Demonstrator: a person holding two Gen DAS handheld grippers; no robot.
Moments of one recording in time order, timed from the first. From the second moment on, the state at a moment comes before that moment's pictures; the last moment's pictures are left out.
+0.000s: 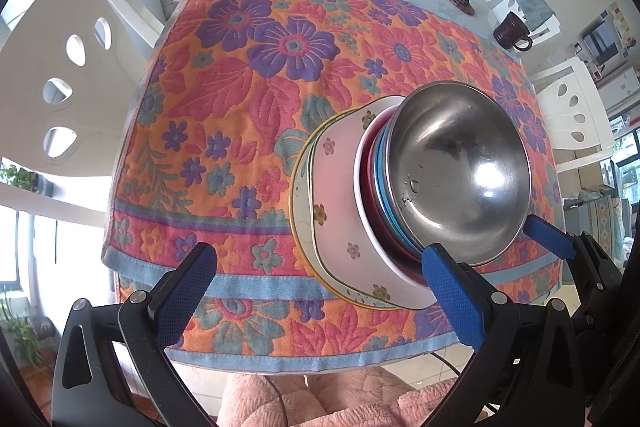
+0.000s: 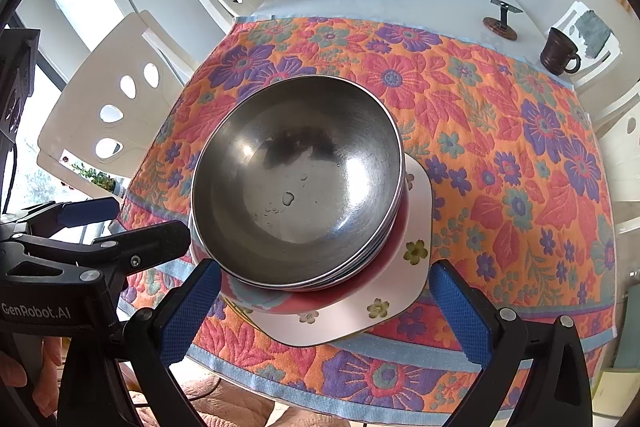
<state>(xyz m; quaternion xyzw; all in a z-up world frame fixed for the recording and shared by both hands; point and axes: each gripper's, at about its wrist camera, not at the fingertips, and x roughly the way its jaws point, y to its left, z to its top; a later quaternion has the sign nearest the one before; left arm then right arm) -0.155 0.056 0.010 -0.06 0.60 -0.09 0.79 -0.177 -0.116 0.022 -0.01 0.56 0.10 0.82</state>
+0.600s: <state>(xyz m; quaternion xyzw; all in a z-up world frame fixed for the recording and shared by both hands) -0.159 0.058 0.016 -0.08 0.60 -0.03 0.80 -0.174 -0.115 0.025 -0.03 0.55 0.14 0.82</state>
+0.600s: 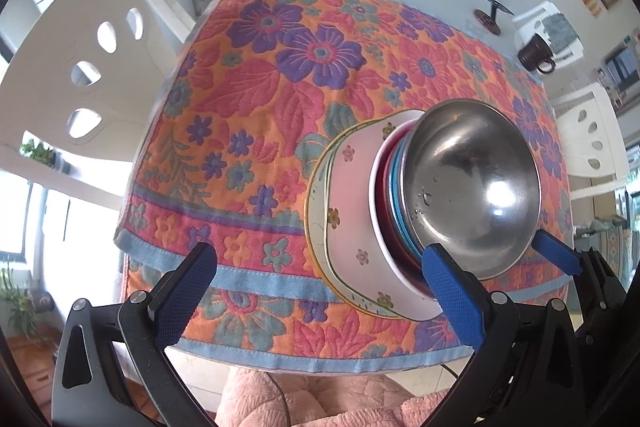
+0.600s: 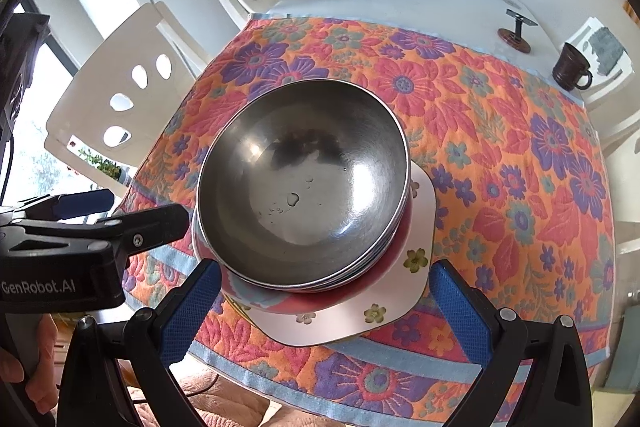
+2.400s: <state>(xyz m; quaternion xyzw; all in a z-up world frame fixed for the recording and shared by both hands) -0.168 0.033 0.021 -0.10 0.57 0.04 0.82 -0.167 -0.135 0.025 -0.07 0.55 0.21 0.81</state>
